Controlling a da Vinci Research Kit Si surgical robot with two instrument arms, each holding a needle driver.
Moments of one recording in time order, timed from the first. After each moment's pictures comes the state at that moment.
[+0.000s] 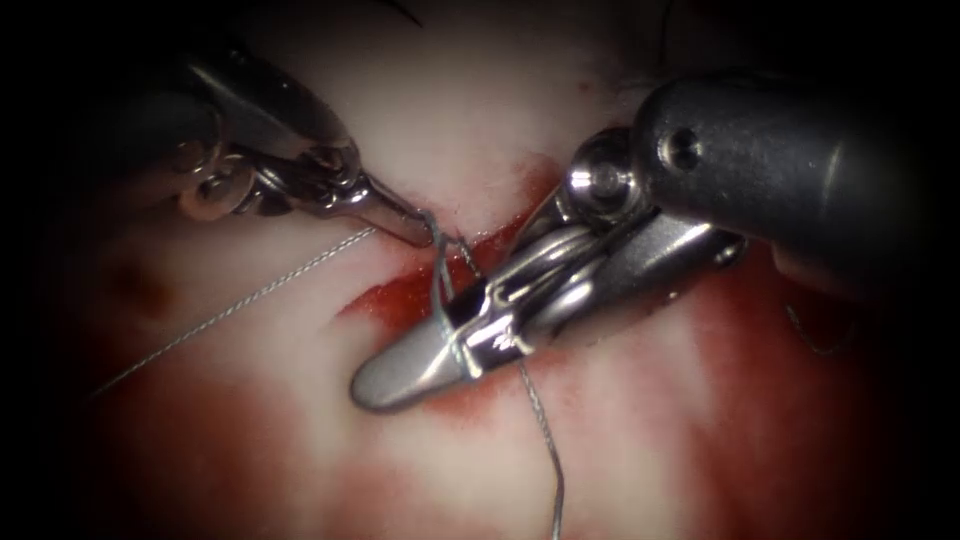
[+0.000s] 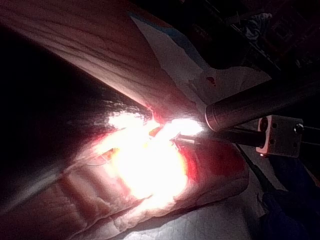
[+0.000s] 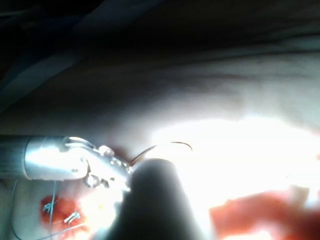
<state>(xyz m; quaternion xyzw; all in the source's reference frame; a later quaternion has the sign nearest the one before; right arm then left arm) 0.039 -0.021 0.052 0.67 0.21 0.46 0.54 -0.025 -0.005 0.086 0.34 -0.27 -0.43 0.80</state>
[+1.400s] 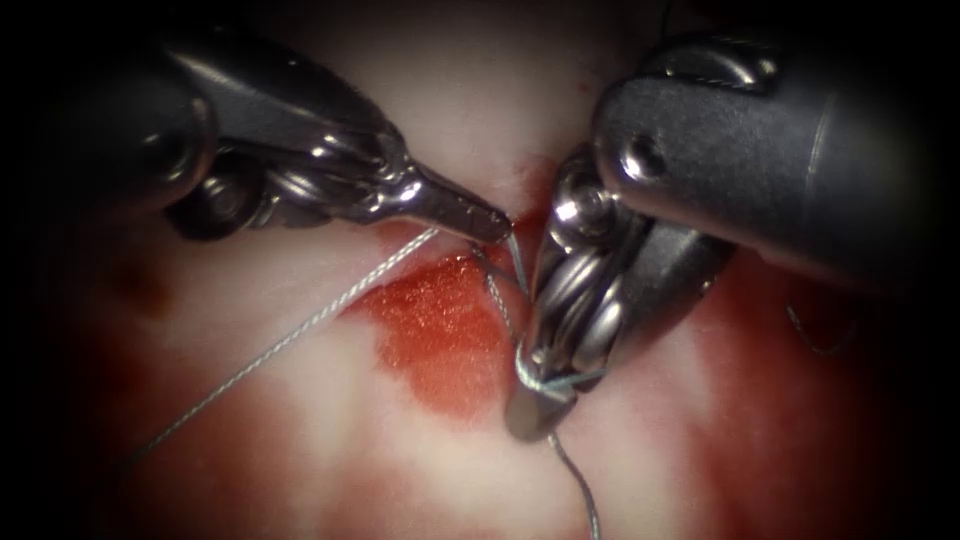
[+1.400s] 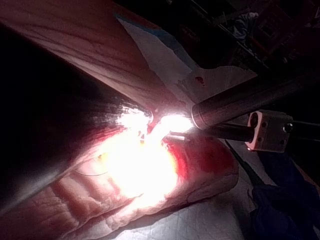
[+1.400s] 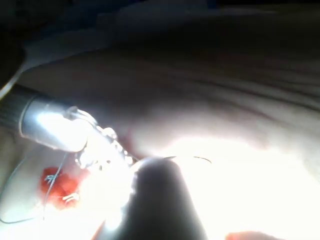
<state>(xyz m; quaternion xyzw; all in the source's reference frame) 0.038 -0.022 0.051 0.36 -0.08 0.36 0.86 -0.028 -0.005 0.081 0.32 -0.31 -0.44 0.78</state>
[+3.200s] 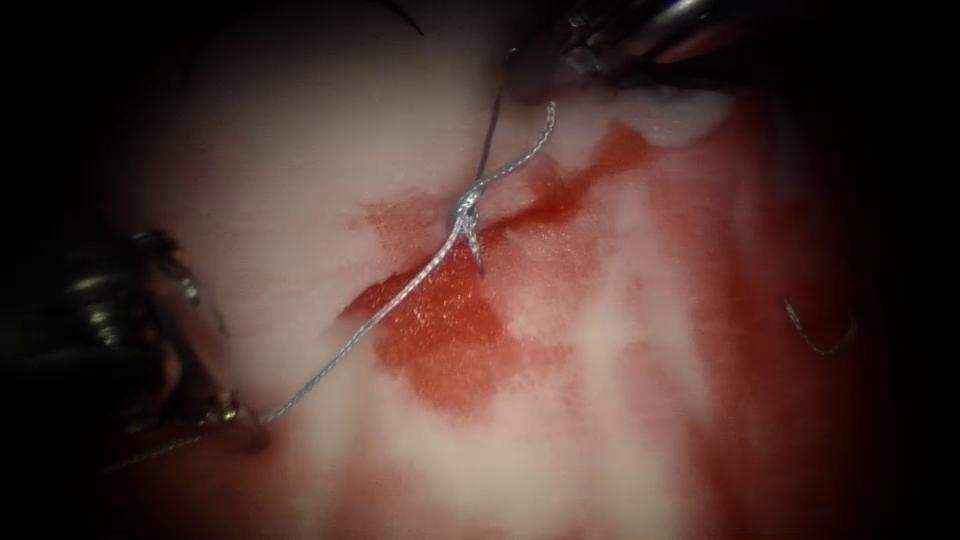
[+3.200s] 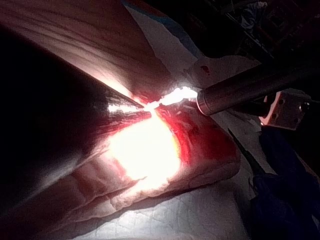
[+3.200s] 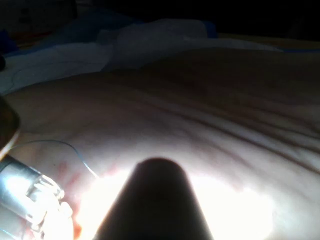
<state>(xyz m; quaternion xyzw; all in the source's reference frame) 0.037 -0.007 0.045 0.23 0.17 0.41 0.87 -0.022 -0.017 0.084 0.32 0.03 -0.33 0.89</state>
